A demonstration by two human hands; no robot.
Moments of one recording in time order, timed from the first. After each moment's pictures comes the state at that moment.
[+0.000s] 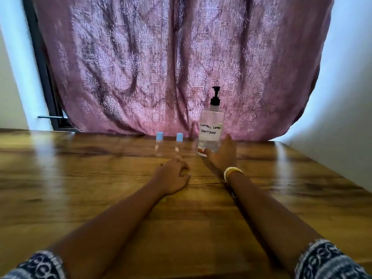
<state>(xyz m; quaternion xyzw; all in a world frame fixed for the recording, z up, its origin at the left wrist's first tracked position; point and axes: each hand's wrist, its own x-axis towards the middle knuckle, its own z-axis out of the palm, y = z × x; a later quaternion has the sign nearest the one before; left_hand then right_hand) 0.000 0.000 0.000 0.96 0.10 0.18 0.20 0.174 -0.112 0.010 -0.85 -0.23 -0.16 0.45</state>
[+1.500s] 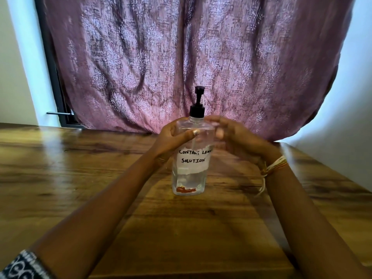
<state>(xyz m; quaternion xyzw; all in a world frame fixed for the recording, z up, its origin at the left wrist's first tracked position) -0.022 0.010 0.072 0.69 -0.09 0.30 0.65 0.083 -0.167 0.122 -0.60 -0.51 0.28 0.55</state>
